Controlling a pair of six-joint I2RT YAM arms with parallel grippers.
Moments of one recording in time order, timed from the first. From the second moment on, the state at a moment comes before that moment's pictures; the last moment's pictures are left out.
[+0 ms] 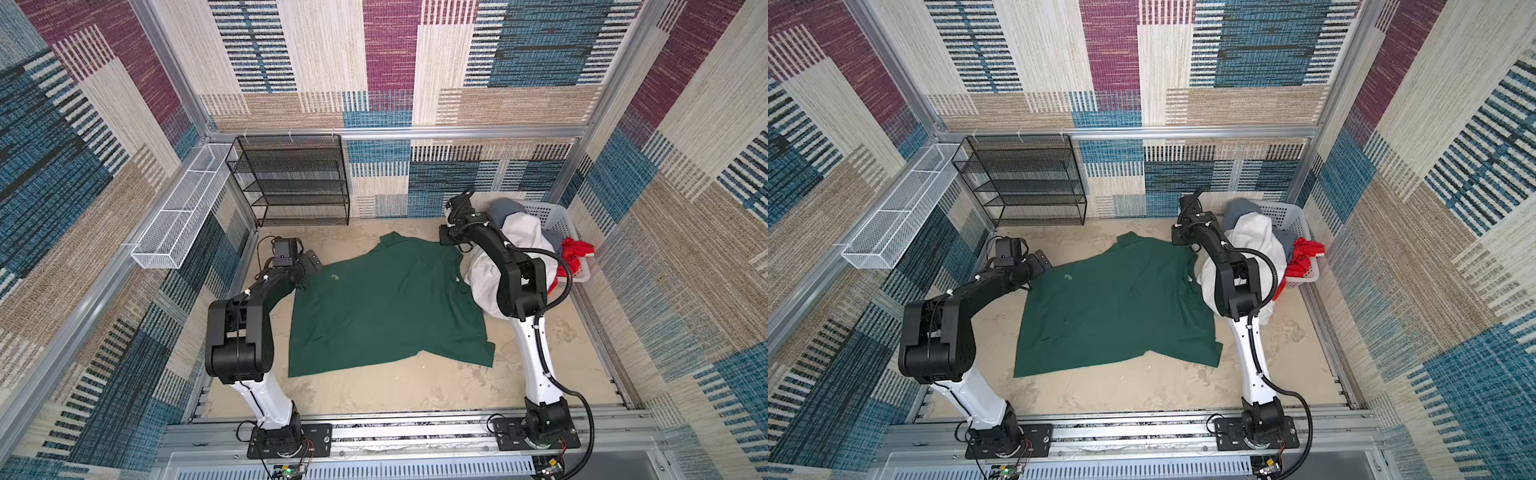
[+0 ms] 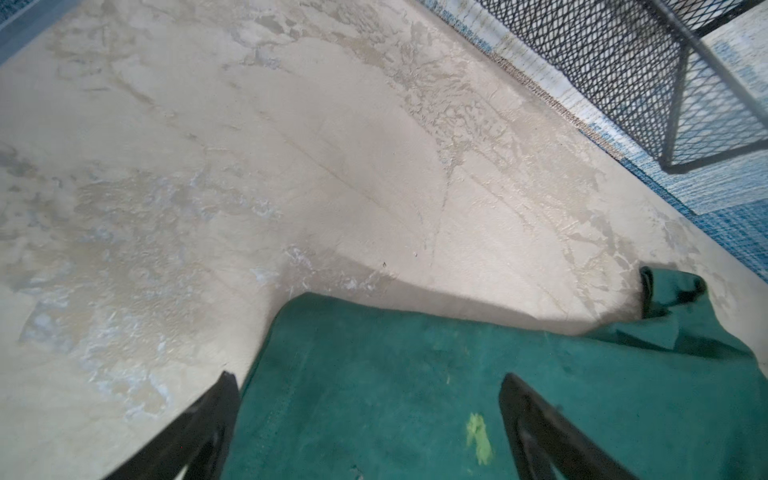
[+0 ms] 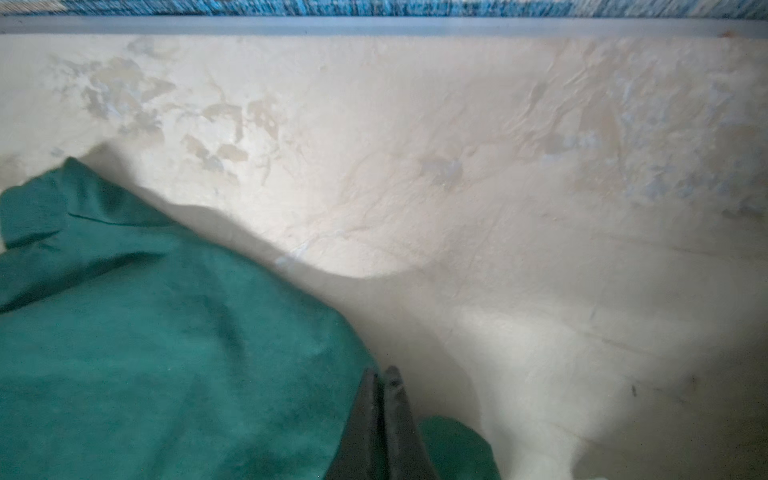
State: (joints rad) left arm 0.05 1.77 1.14 -0.14 -0.02 -0.50; right arm 0.23 2.49 2.31 -0.78 -0.03 0.15
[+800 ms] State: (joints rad) left arm 0.08 2.09 1.54 -0.32 0.08 -0.45; right arm 0.24 2.11 1.81 -0.57 -0.24 0.18
